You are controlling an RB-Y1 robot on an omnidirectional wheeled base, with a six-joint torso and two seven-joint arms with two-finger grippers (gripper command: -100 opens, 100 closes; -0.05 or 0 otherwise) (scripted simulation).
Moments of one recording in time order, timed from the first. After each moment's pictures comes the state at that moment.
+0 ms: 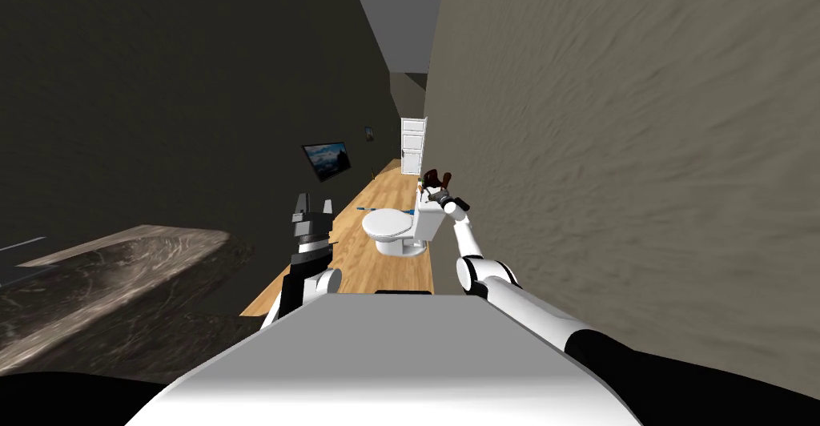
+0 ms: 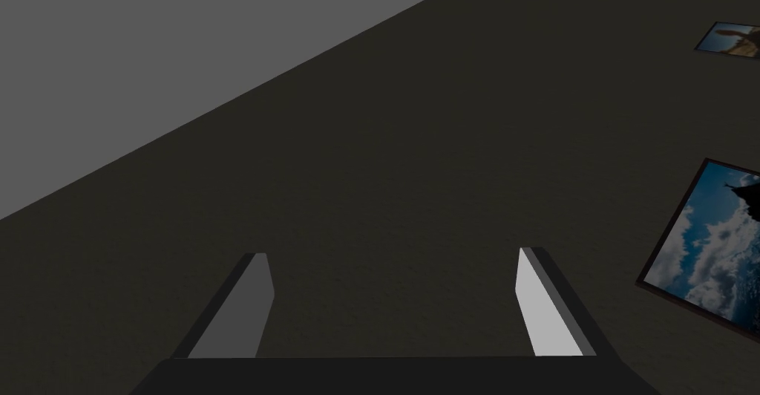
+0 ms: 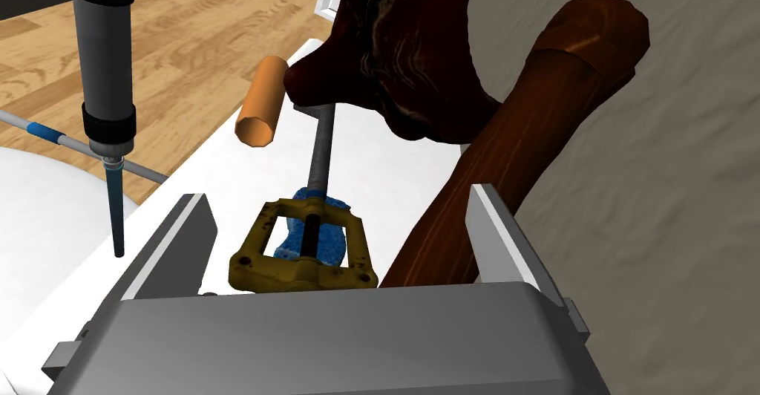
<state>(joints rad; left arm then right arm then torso) 0.47 -0.04 0.06 -2.22 0.09 -0.52 0.04 -0.65 -0.14 -0.25 -1.10 -0.72 0.34 -0.51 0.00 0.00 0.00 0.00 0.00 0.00</state>
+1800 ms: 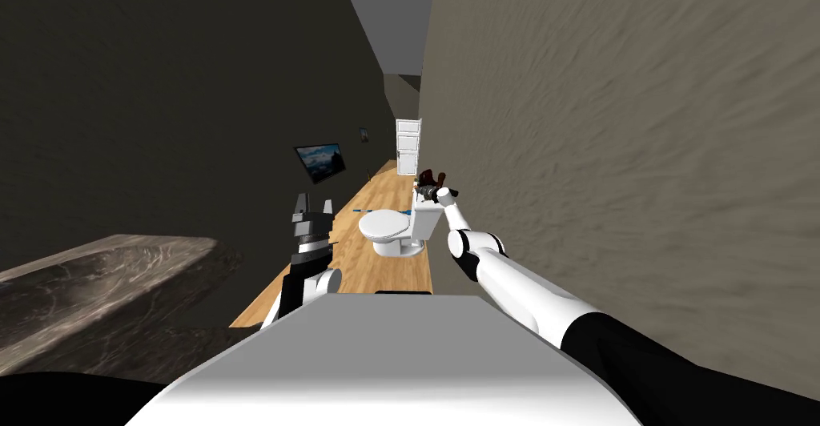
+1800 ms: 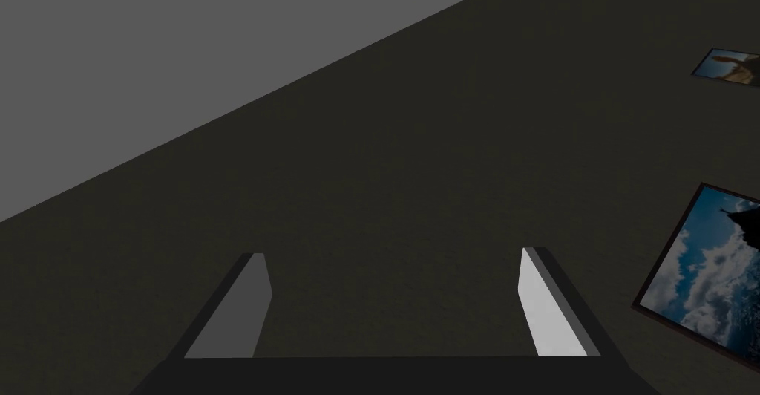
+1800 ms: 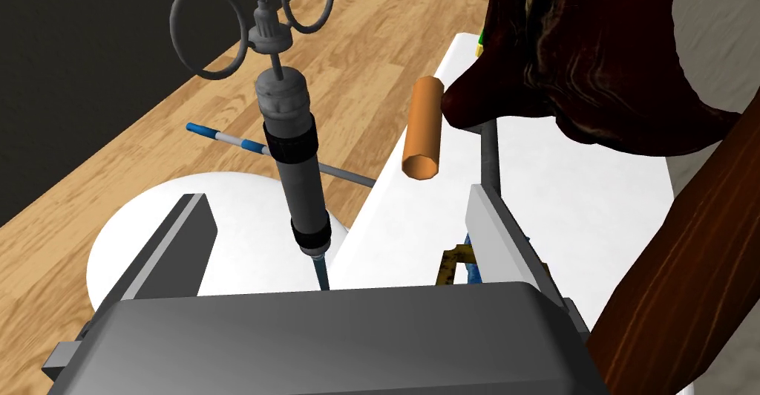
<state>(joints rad) 0.47 -0.04 0.06 -2.22 0.09 -0.52 0.04 -0.99 -0.12 -0.37 -0.70 -0.87 0.54 -0.58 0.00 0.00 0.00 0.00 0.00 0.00</state>
